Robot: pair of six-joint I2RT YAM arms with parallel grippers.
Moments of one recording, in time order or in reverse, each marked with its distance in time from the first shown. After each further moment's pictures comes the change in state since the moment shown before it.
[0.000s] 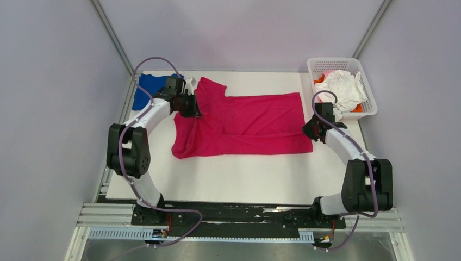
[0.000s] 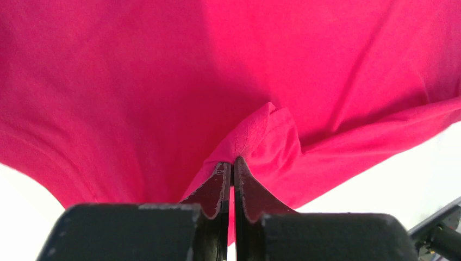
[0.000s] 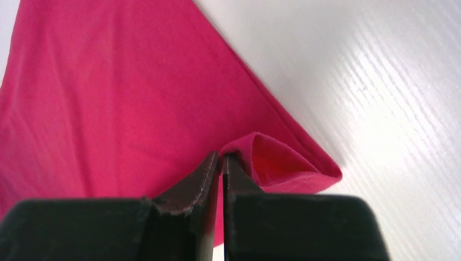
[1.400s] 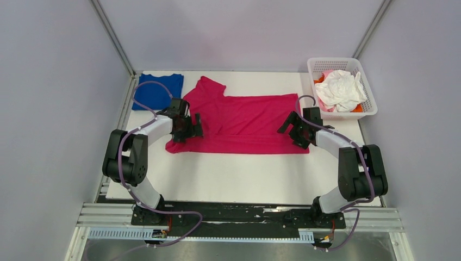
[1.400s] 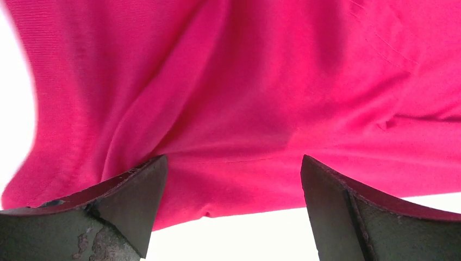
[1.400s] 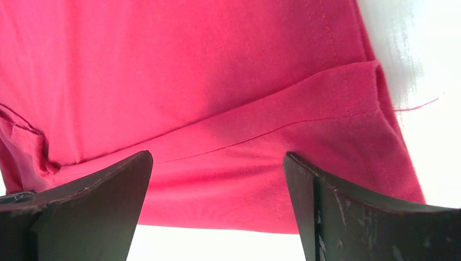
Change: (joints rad) left arm -0.062 -0.042 -0.274 0.037 -0.257 -0.185; right arm 0.079 0.152 -0.056 0.190 -0.245 -0.108
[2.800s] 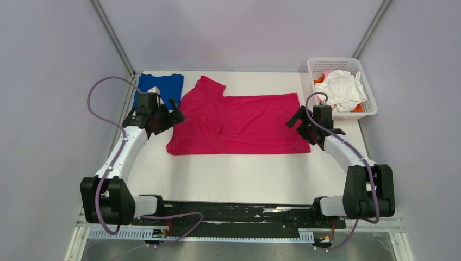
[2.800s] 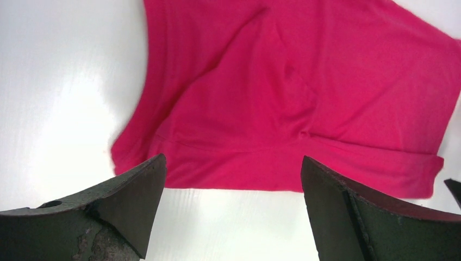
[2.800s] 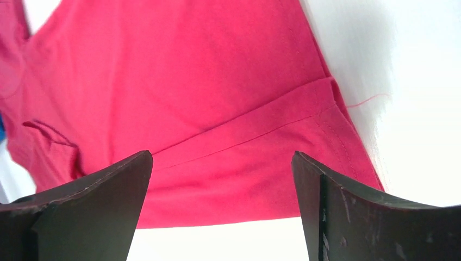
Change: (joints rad) left arm 0.212 -0.396 0.005 -0.108 0.014 -0.072; right arm -0.056 -0.155 -0.024 -0.003 0.045 -0.028
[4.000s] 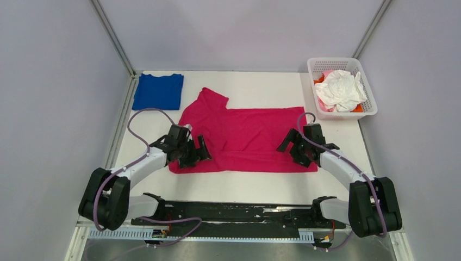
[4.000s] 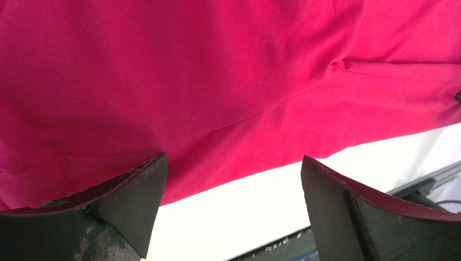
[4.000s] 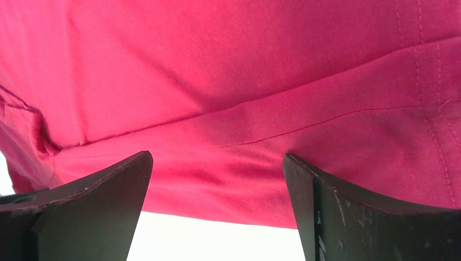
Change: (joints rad) left arm -0.327 0.021 -0.407 0.244 0.124 -0.153; right arm 0.131 -0.124 -0.198 -0.083 -0.052 0.036
